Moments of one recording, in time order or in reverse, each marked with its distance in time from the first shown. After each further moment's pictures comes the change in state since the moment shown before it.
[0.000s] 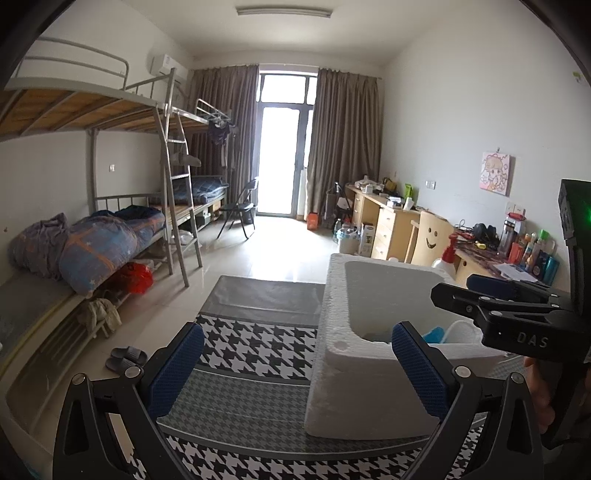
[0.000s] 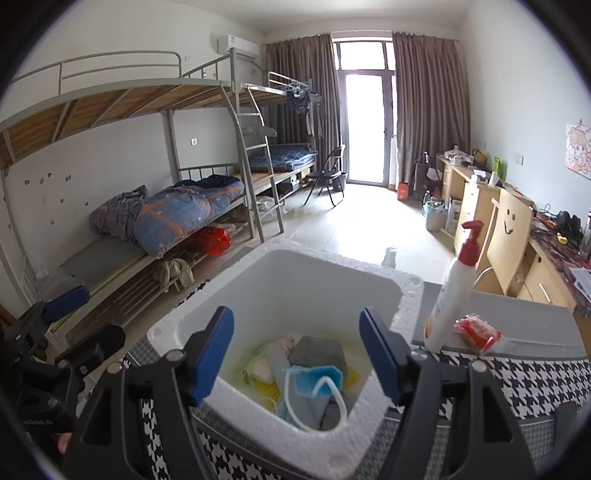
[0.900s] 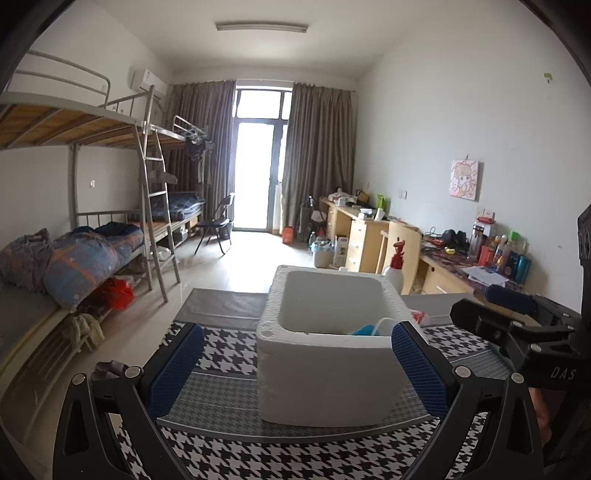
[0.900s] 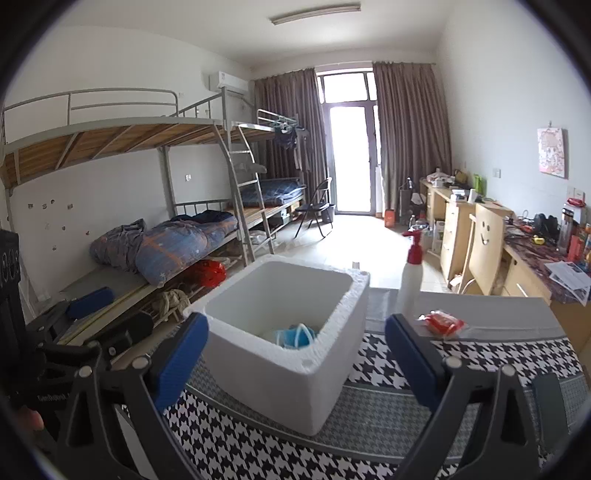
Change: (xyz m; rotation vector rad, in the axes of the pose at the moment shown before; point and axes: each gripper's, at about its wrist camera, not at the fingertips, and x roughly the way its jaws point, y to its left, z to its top) left arm -0.046 -0.038 -0.003 0.027 -0.064 -0.091; right arm -0.084 -0.009 -0.034 0.040 -0.146 -0.039
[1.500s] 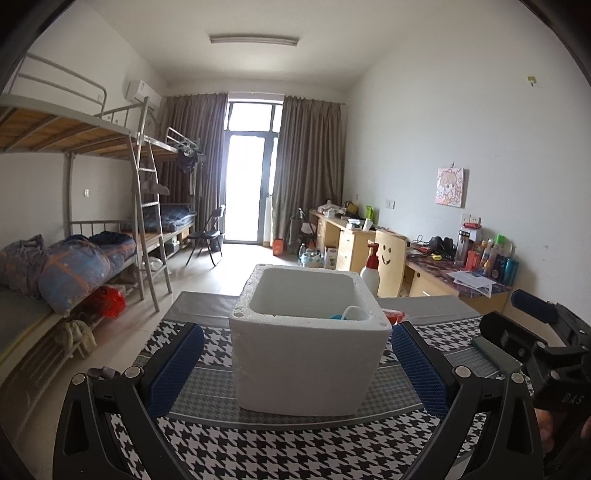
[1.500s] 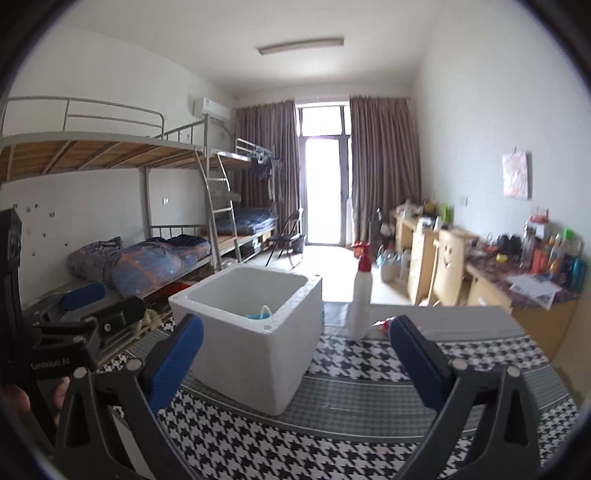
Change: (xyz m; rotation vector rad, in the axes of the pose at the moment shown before) left arm -0.026 -0.027 -0.024 0.018 -0.059 -0.023; right arm -0.057 -0.007 -0.039 -0.037 -0.148 -0.127
